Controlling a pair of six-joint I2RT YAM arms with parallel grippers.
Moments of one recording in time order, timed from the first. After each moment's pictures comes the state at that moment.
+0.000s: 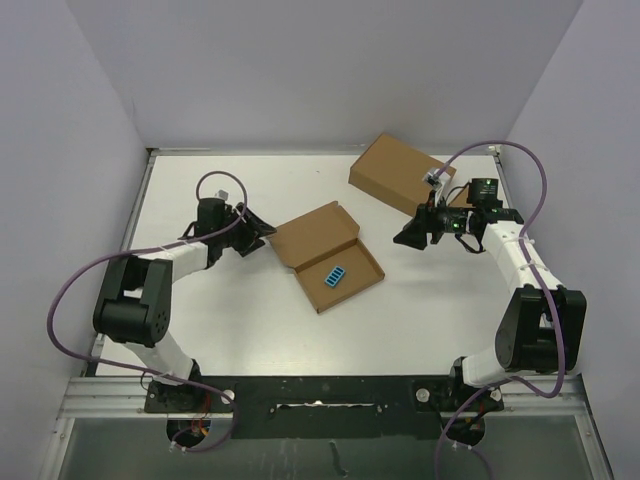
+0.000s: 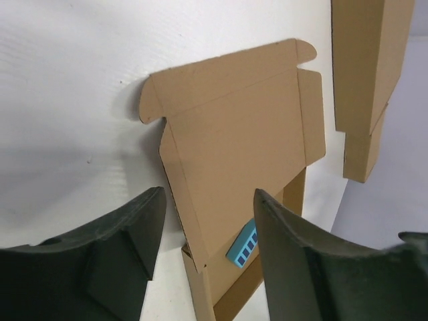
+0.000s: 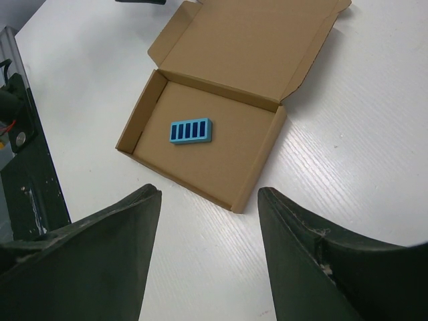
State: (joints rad) left arm -0.18 1.66 0.81 0.19 0.37 -0.95; right arm -0.06 1.47 1.10 -0.55 -1.05 -0.40
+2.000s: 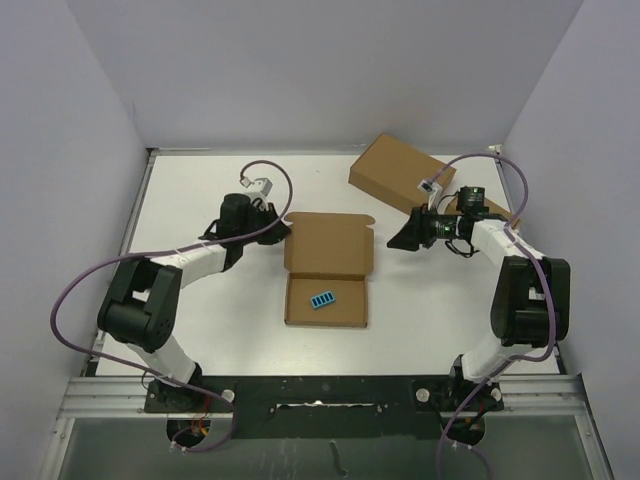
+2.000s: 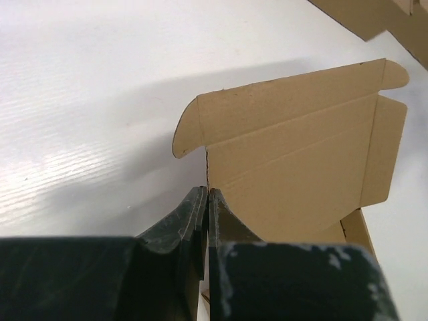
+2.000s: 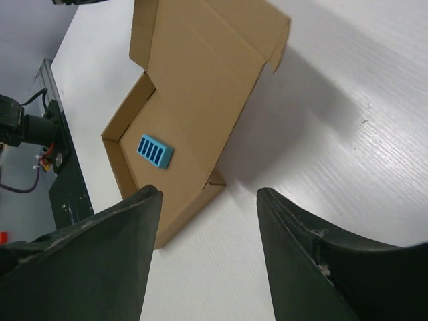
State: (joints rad) left arm -0.34 1.68 0.89 0.26 0.31 -0.46; right arm -0.06 1.63 1.04 -0.40 -1.09 -0.22
